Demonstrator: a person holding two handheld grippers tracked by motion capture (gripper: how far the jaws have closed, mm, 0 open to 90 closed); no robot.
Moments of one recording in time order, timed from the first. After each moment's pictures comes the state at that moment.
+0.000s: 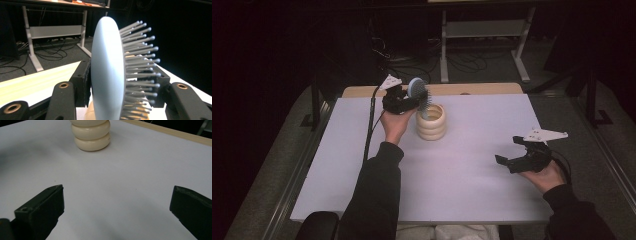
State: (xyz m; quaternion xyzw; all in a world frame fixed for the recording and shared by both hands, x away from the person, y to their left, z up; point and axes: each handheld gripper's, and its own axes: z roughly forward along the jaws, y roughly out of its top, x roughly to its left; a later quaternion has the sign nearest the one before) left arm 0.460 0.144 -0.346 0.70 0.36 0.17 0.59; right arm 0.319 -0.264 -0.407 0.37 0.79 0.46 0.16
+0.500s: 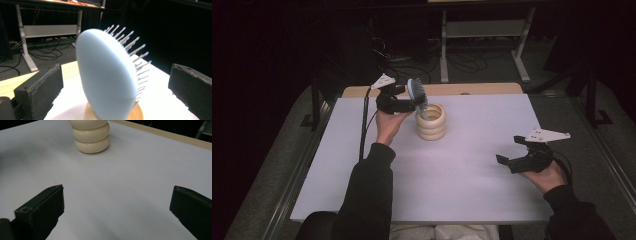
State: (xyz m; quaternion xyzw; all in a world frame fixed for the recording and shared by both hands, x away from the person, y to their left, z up) left arm 0.456 0.162 -0.339 0.71 0.35 0.15 0.59; right arm 0.317 -0.265 -0.406 0.37 0.78 0.47 0.17
